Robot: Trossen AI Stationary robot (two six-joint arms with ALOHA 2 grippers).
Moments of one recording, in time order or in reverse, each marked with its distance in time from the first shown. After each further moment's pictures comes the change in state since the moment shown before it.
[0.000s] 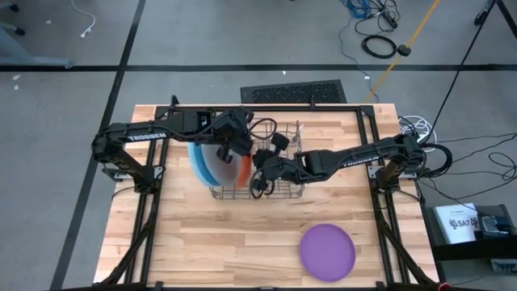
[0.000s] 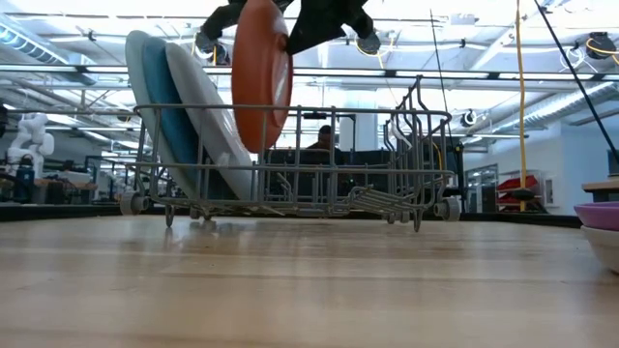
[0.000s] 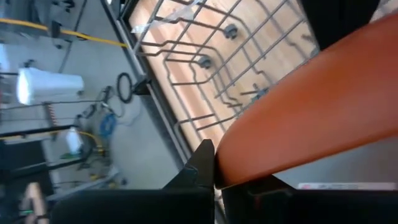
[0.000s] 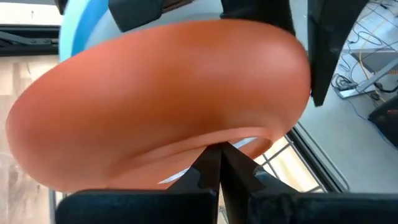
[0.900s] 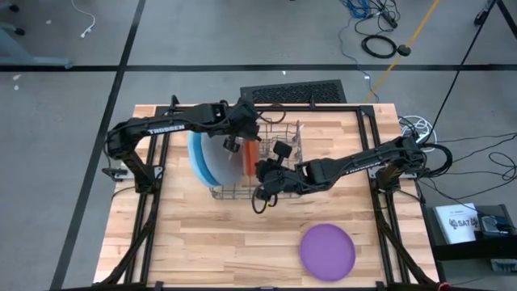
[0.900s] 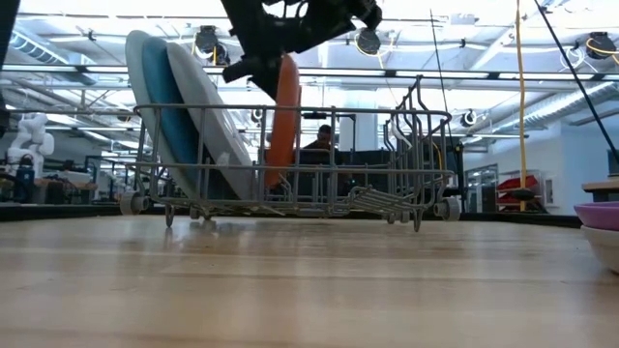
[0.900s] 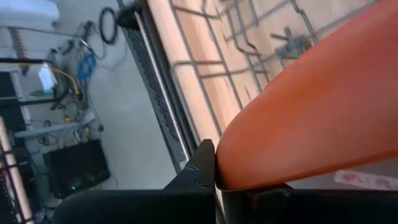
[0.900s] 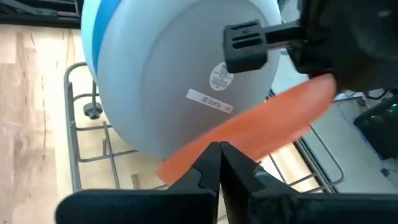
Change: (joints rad) left arm 0.136 0.129 -0.009 0.014 -0.065 -0.094; right arm 0.073 0.003 0.000 -0.077 0.079 0.002
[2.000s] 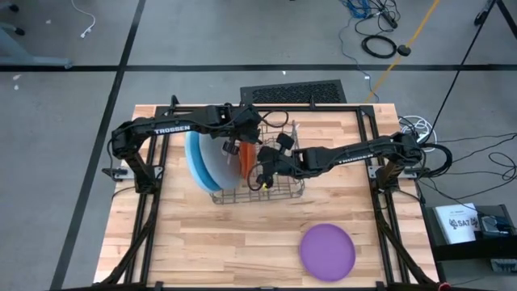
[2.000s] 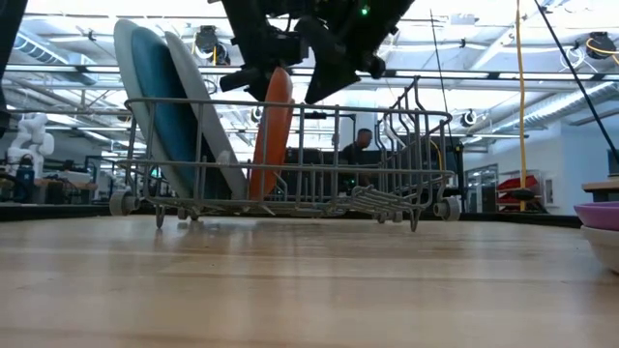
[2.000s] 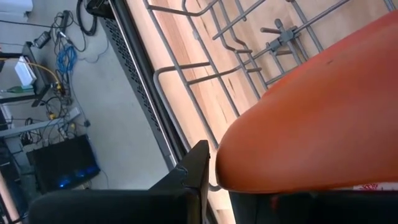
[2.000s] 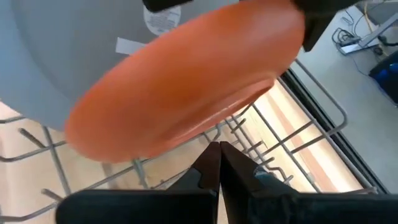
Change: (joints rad) left arm 0.003 0.044 0.000 -0.045 0.001 -0.007; right arm -0.134 0.000 -0.117 0.033 -0.128 0.096
